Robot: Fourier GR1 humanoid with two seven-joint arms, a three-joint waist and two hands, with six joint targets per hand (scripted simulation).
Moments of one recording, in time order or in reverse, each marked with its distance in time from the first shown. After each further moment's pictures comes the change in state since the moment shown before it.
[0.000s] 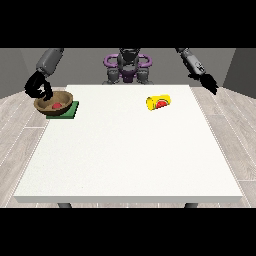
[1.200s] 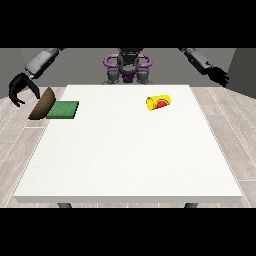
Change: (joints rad) left arm 0.130 0.089 0.100 -0.216 0.168 -0.115 0.066; right arm -0.156 -0.058 -0.392 0.359 -0.329 0.102 -0.094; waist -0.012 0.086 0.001
